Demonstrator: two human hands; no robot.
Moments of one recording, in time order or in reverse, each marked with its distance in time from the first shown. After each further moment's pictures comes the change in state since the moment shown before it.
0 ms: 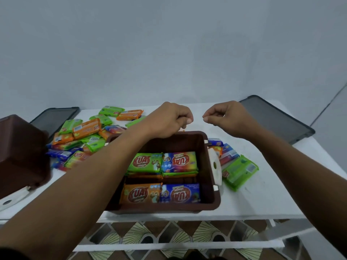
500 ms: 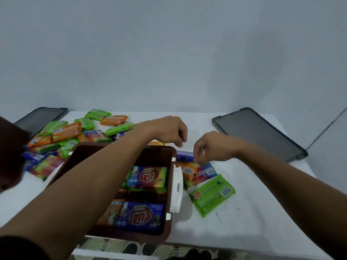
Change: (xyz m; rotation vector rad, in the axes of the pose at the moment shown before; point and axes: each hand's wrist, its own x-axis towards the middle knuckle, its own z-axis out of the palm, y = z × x) left_hand 0.096 0.014 0.050 0.204 -0.321 -0.186; right_hand 0.022 0.062 -0.029 -0.411 -0.713 -0.057
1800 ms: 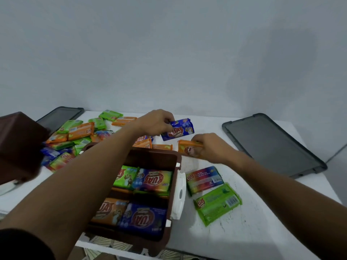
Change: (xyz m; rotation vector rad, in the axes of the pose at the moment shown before) left_hand -0.009 -0.054 -0.019 -0.220 0.209 -0.176; right_hand 0.042 0.005 0.018 0.097 0.283 0.023
